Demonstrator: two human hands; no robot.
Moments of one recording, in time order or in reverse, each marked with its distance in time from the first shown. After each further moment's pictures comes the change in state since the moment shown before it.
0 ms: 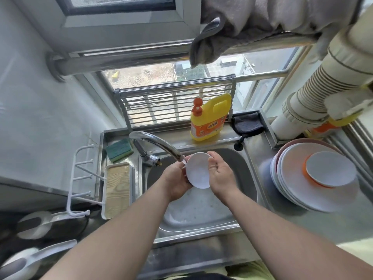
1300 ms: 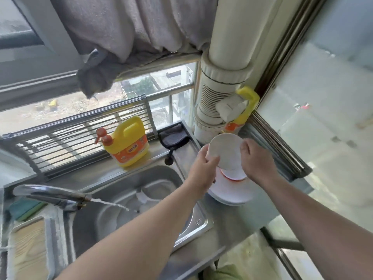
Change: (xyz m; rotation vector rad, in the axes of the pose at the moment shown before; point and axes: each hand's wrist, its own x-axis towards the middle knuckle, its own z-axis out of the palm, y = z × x) left_hand 0.017 -0.115 0.243 0.660 -0.321 0.308; right_hand -0.014 0.023 -0.313 -0.511 0.471 0.042
